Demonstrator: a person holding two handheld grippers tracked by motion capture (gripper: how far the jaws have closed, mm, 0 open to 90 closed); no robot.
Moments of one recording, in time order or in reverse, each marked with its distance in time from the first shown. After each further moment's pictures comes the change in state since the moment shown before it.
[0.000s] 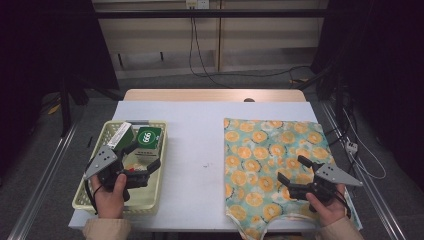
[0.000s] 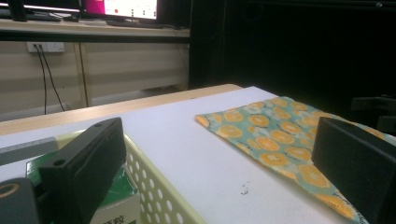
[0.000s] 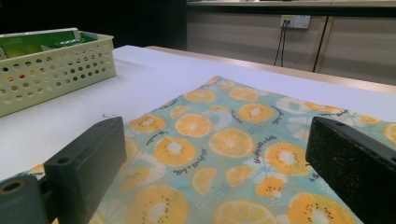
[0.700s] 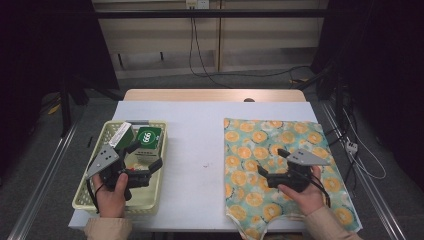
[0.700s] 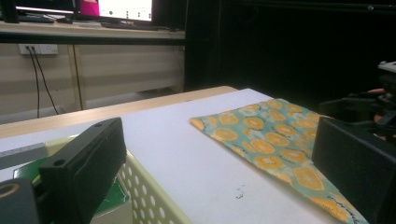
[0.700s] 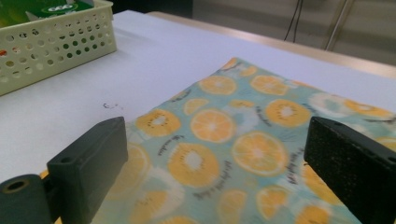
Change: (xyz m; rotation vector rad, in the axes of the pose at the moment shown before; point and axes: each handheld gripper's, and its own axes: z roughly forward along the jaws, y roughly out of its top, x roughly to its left) left arm -0.002 0.002 0.003 -0.011 -0.019 -0.005; right arm 0.025 0.025 0.056 0.175 0.022 -0.026
